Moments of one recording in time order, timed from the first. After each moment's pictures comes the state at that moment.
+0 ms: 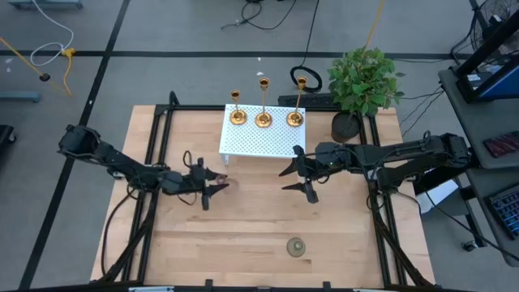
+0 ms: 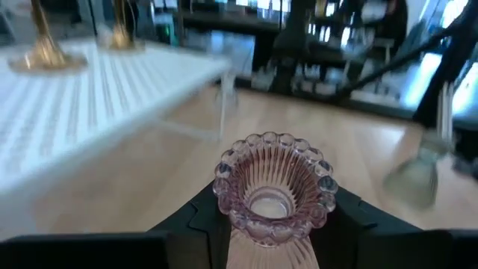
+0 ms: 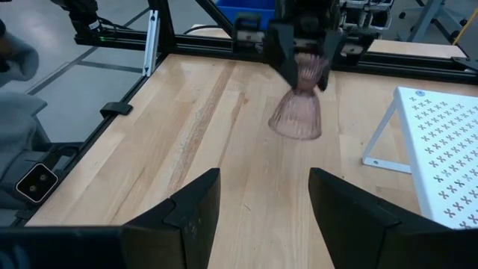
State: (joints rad) left arm -0.32 1.14 0.18 0.83 -0.48 -0.22; right arm 0.04 1.23 0.87 -0.05 -0.18 -0.05
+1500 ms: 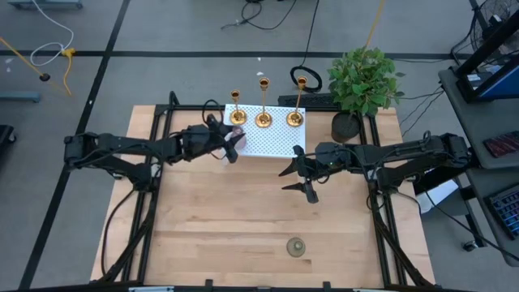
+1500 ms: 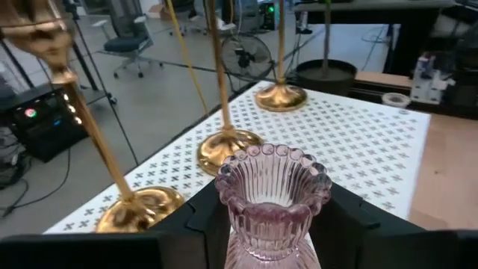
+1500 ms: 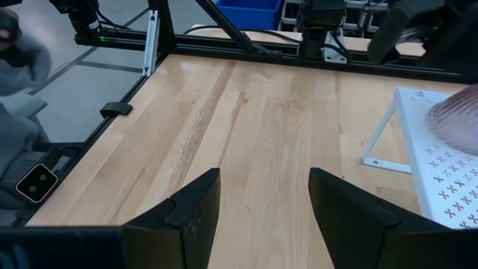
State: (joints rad) left arm 0.23 1.26 0.64 0.38 -0.33 -0.01; right arm 0.04 1.23 0.87 -0.05 -0.18 -0.05
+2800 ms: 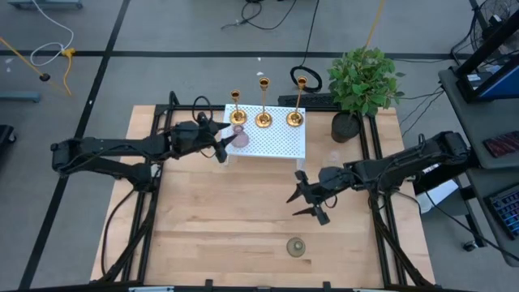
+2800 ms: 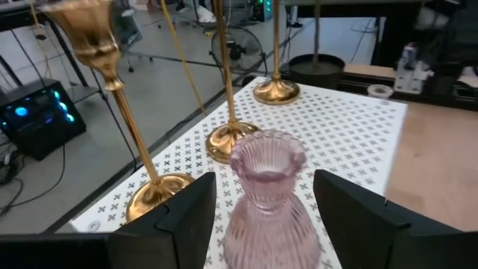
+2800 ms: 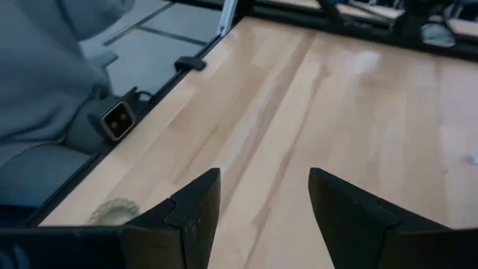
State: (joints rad) left arm 0.25 1.07 0.64 0.16 -0.27 0.01; right arm 0.24 1.23 0.74 0.03 -0.19 -0.07
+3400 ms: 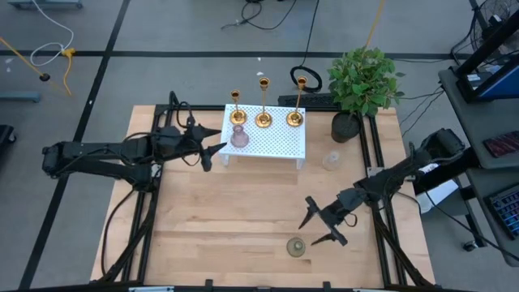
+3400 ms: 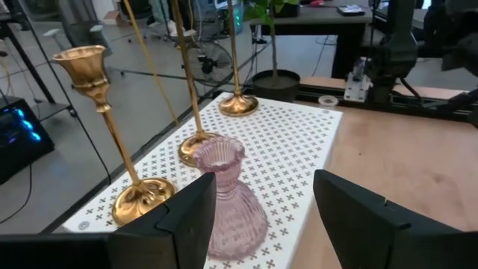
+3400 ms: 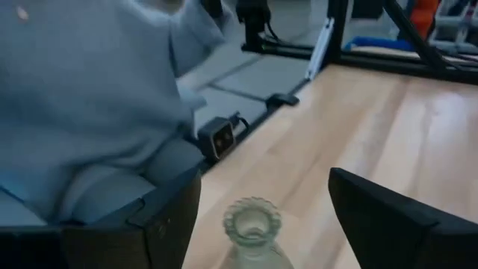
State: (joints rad) left arm 0.13 0.86 0.64 -0.02 -0.27 0.00; right arm 0.48 1.29 0.39 0.69 -0.19 0.06
